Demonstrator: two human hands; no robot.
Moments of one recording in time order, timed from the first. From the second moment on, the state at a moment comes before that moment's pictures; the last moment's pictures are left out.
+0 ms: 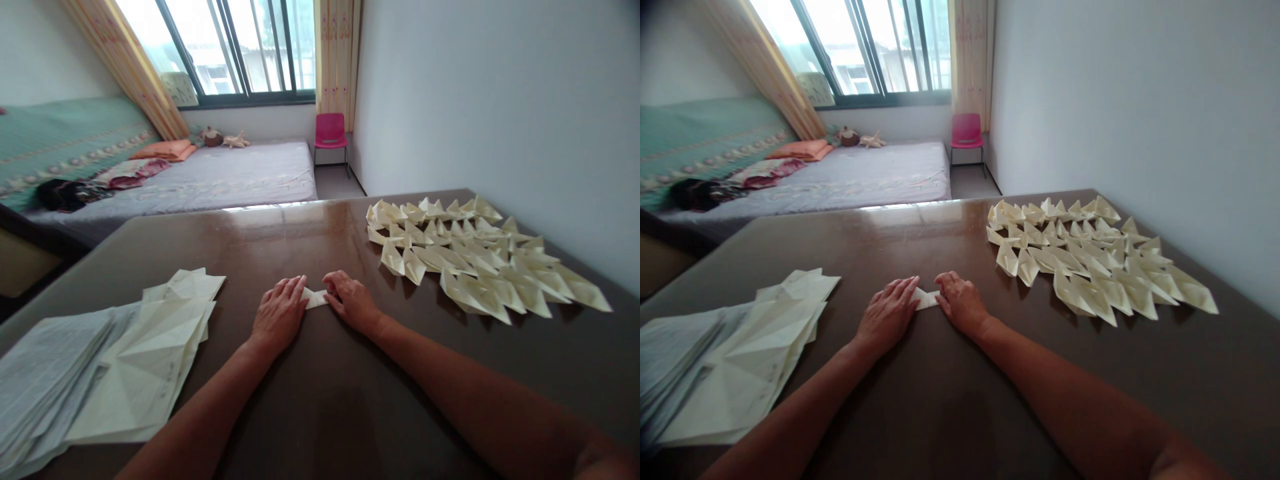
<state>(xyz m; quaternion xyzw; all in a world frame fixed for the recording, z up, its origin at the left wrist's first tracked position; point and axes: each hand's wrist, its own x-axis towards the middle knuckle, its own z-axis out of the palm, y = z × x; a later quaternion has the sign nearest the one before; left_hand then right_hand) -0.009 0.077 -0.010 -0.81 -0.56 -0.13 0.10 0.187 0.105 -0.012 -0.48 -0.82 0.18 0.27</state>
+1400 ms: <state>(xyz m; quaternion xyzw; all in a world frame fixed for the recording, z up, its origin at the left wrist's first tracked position) 0.008 0.056 0.002 -0.89 -0.41 -0.18 0.05 0.189 0.087 0.011 -0.53 -0.78 0.29 0.16</state>
